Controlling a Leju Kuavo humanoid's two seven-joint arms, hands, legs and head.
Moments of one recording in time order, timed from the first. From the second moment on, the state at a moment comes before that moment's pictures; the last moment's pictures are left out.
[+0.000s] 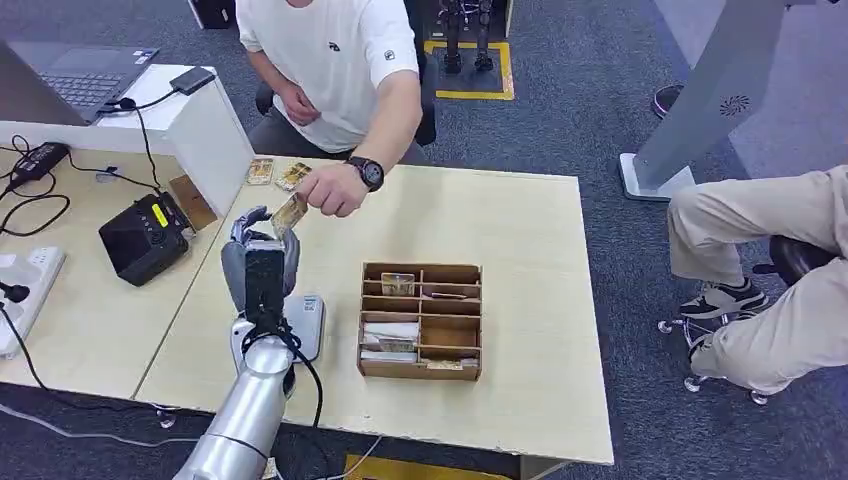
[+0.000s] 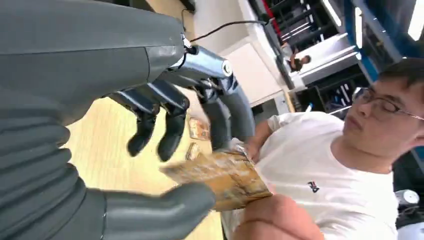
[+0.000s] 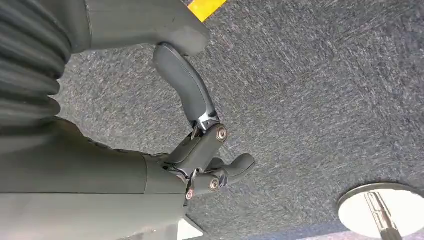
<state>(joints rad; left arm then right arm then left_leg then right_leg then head) -0.36 -0.19 -0.05 -1.11 -0.31 0.67 -0.47 -0.14 0.28 -1.55 -0.38 1.07 -0.66 -0.53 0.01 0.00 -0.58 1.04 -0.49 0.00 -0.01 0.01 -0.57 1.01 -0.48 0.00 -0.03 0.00</state>
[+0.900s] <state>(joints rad) 0.07 -0.09 -0.32 -1.72 -0.48 0.51 -0.69 -0.13 0.28 -1.55 -0.40 0.96 -0.66 -0.54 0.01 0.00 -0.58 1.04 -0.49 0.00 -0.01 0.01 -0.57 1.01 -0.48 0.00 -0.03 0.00</state>
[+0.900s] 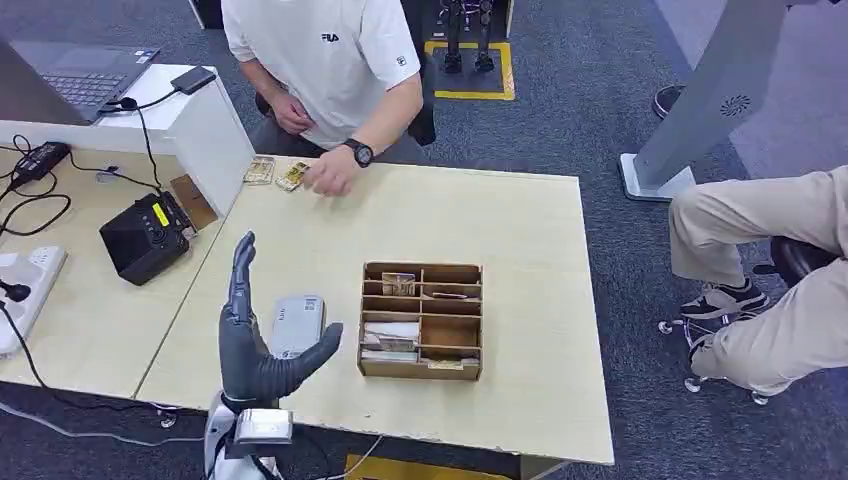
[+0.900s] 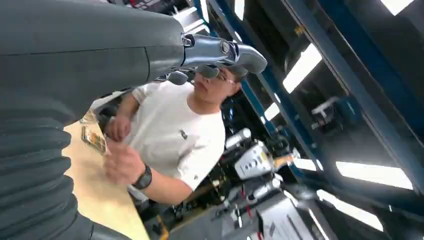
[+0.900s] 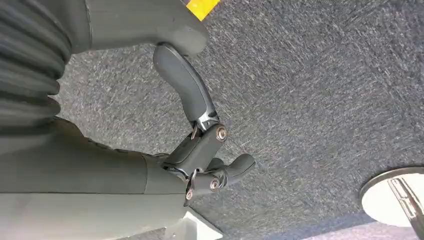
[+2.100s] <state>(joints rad) -0.05 0.06 -0.57 -1.59 -1.46 0.44 -0.05 -0.12 0.28 -1.55 -0.42 0.98 -0.66 -0.51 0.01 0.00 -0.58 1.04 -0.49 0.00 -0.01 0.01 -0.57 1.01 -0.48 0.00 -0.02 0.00</state>
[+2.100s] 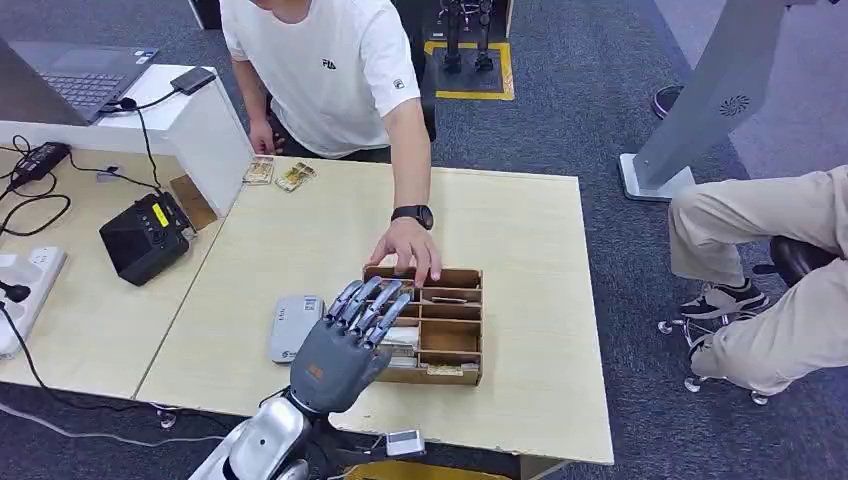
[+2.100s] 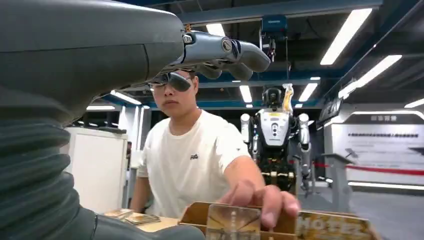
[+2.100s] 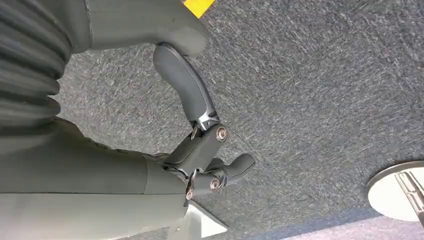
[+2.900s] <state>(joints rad) -0.13 0.12 -0.59 -1.53 -1.46 0.27 0.02 -0.12 0.28 -1.55 -0.42 0.97 -0.66 -0.50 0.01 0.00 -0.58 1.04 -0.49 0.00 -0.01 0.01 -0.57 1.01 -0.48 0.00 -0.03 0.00</state>
